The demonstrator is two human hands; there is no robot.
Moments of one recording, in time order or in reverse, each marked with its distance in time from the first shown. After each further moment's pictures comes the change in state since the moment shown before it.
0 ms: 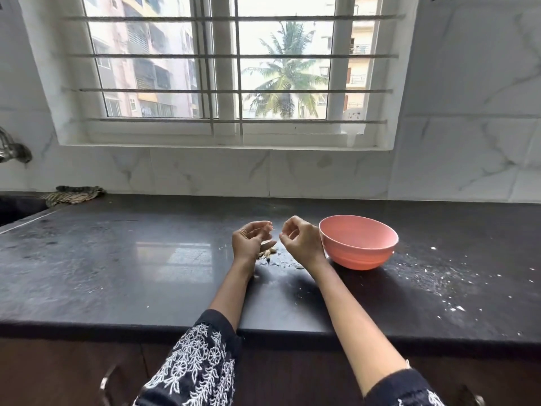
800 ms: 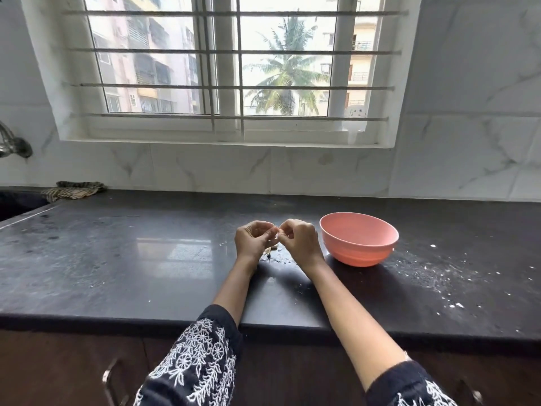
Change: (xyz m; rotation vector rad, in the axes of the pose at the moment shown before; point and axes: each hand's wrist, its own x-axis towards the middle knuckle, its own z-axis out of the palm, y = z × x) left_hand 0.006 -0.011 -0.004 0.169 -0.051 0.073; right_hand -0.003 0.002 0.008 -0.056 -0.015 -0.079
